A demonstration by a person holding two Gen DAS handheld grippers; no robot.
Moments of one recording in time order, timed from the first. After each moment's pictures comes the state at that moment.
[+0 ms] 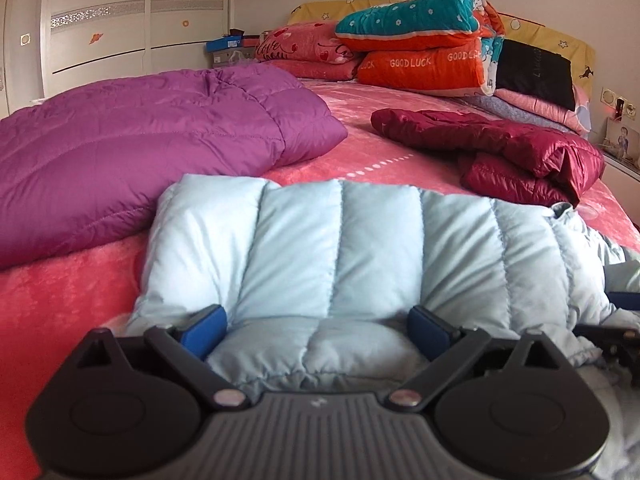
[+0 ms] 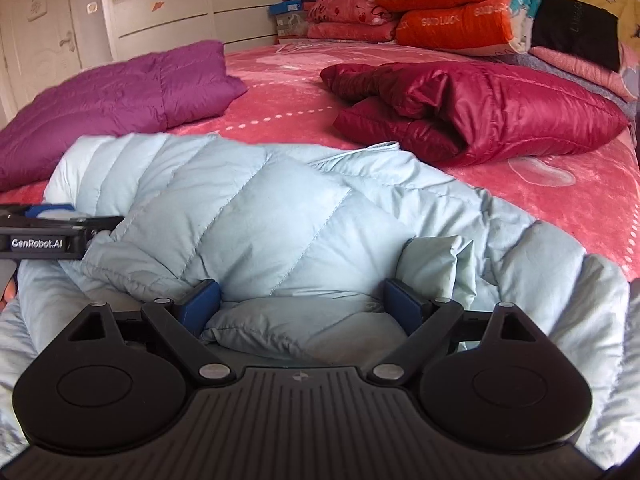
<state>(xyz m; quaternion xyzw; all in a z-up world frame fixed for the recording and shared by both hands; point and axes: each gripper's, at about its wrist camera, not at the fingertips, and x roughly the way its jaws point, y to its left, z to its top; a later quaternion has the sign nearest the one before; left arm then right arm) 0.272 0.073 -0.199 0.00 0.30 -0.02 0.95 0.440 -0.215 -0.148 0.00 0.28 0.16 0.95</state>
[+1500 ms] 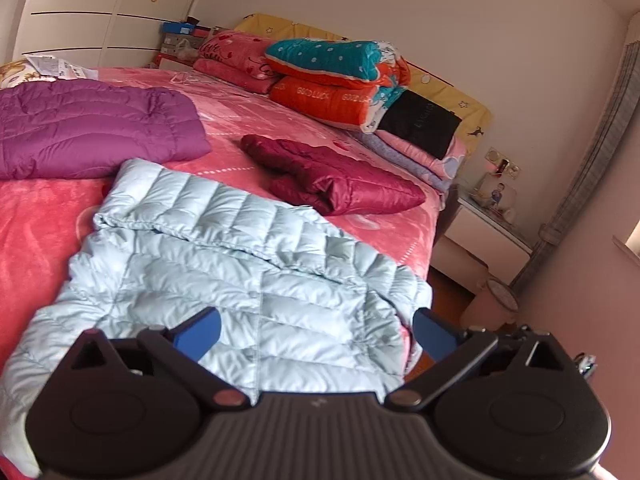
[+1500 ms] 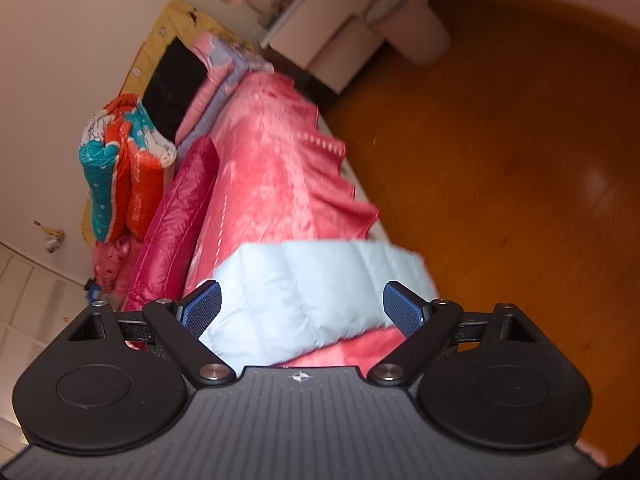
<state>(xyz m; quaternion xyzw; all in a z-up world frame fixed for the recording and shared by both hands) 0.009 0.006 -0.070 -0.15 0.30 -0.16 0.93 0.211 -0.490 -0.191 0.55 0.16 -0.12 0.81</state>
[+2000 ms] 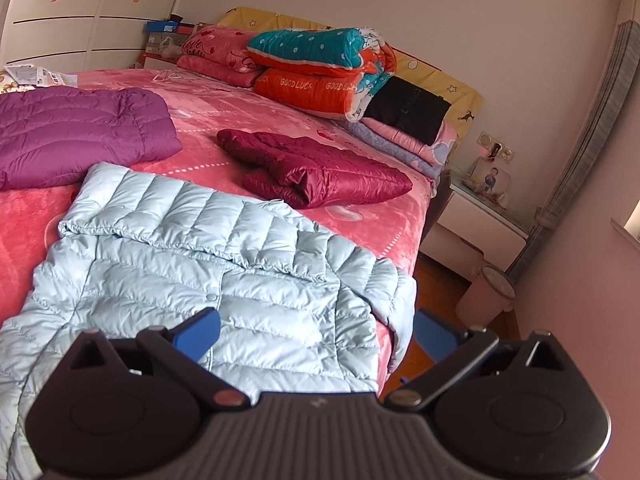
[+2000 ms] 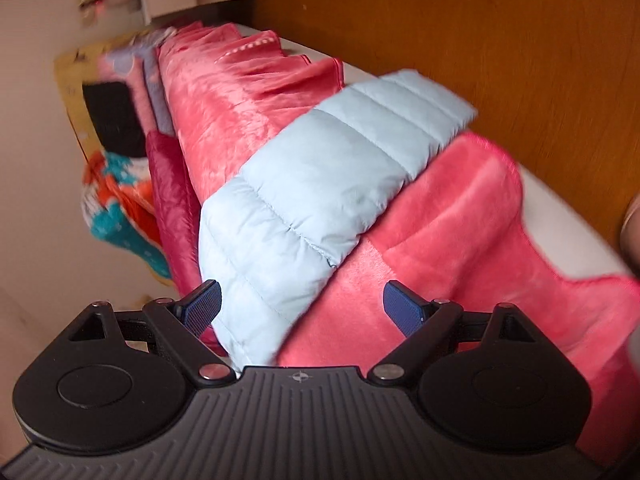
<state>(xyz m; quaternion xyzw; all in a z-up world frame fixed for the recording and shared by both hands) 0.026 -0.038 -0.067 -0.13 0.31 -0.17 0.93 0.253 -0.473 -0.314 0.83 0.13 -0.02 0.55</state>
